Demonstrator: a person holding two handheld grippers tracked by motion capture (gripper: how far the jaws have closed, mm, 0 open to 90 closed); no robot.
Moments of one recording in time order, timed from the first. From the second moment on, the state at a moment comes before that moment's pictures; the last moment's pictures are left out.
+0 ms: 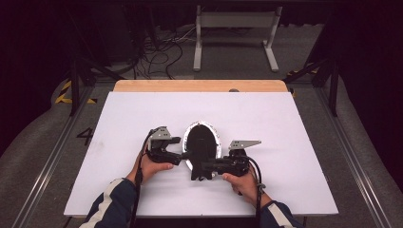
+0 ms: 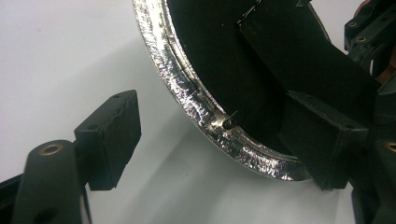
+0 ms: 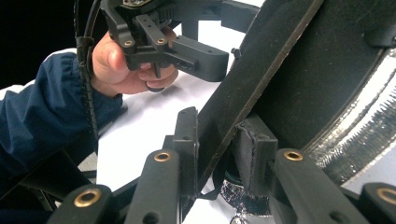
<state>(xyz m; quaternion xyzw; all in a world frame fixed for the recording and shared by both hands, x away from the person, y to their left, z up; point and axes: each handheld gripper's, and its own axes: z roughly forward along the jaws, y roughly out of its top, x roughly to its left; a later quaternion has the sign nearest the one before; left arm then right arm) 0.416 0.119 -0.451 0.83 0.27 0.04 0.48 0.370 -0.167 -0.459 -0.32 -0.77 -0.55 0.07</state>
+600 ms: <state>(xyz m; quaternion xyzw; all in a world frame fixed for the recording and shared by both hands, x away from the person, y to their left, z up) 0.413 0.123 -0.442 0.82 0.25 0.02 0.52 0.368 -0.171 -0.456 -0.31 -0.77 -0.55 0.07</state>
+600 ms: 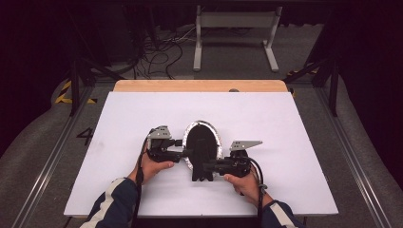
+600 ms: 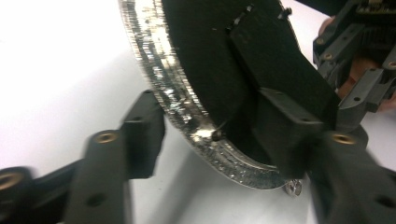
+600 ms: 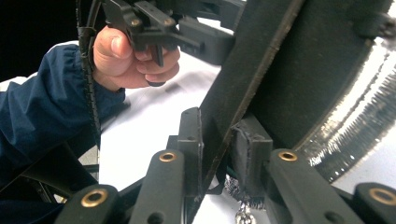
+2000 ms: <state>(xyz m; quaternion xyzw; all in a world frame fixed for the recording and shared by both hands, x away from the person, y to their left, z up) 0.396 0.091 -0.427 0.84 0.16 0.21 0.47 0.367 -0.185 -0.442 -0.35 -0.76 -0.54 0.03</state>
